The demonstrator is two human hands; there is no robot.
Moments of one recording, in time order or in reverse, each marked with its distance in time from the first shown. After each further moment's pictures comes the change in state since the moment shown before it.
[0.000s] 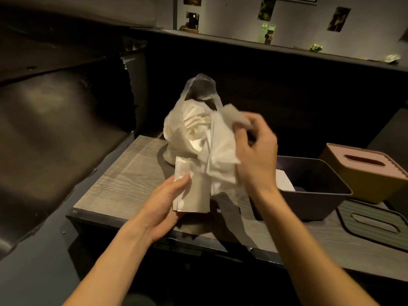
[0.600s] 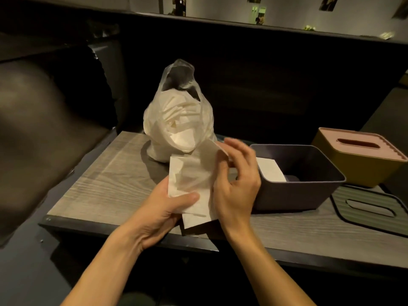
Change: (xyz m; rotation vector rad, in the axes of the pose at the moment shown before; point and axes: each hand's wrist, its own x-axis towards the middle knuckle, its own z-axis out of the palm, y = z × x) left_hand 0.006 -0.019 0.011 0.211 -0.171 0.087; right_hand -0.059 0.049 0.008 -0.081 0.248 -0.094
